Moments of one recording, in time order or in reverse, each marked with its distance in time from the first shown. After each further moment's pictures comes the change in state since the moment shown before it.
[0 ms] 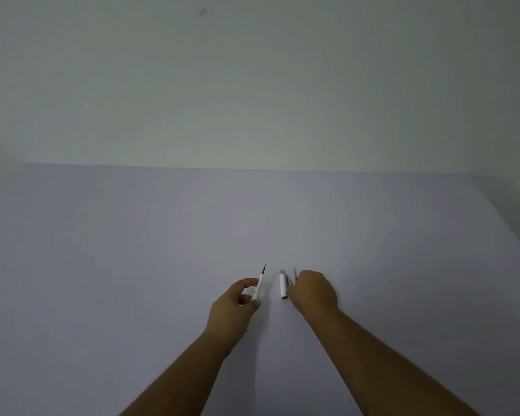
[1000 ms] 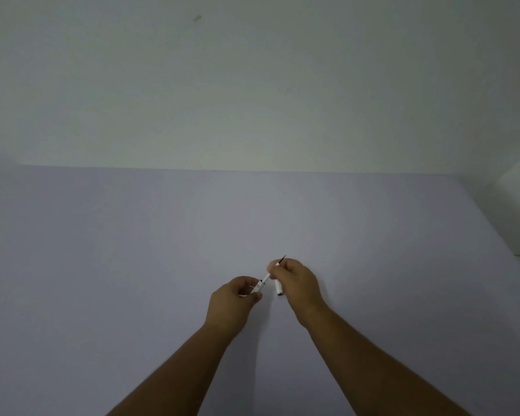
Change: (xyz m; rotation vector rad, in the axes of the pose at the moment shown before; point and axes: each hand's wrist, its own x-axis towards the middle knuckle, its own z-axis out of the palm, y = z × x) left_hand -0.005 0.016 0.005 0.126 0.075 0.056; right_hand -0.041 -0.013 -0.012 0.955 -0.020 -0.143
